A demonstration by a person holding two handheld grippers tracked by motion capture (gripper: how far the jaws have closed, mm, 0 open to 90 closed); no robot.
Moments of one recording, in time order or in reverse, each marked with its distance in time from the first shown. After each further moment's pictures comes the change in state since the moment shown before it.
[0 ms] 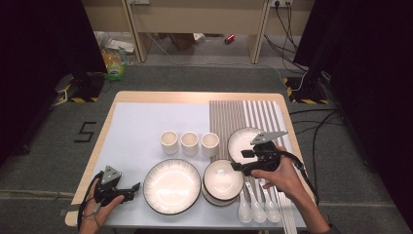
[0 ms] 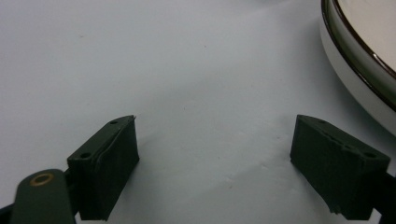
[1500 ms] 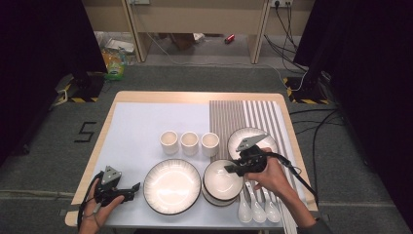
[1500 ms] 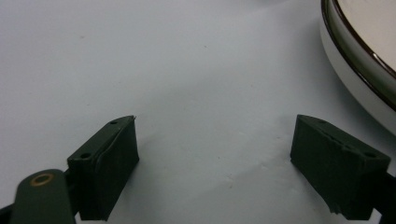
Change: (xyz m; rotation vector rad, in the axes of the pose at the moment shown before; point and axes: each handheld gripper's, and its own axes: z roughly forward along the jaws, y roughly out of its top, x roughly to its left) left arm 0.000 0.000 0.000 -0.003 0.006 0.005; right arm 0.004 0.000 0.035 0.104 0.066 -0.128
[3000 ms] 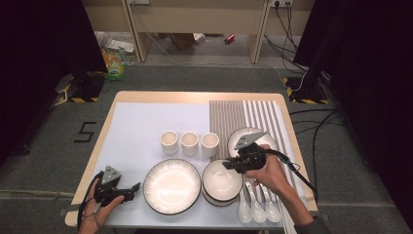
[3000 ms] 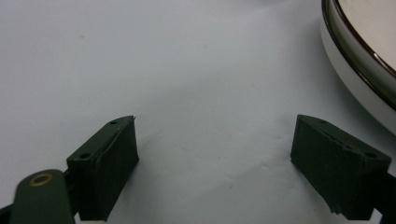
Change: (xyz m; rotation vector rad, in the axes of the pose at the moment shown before) left arm 0.000 0.000 0.000 0.006 0.000 0.000; right arm 0.002 0.011 -0.004 -0.023 0.002 -0.047
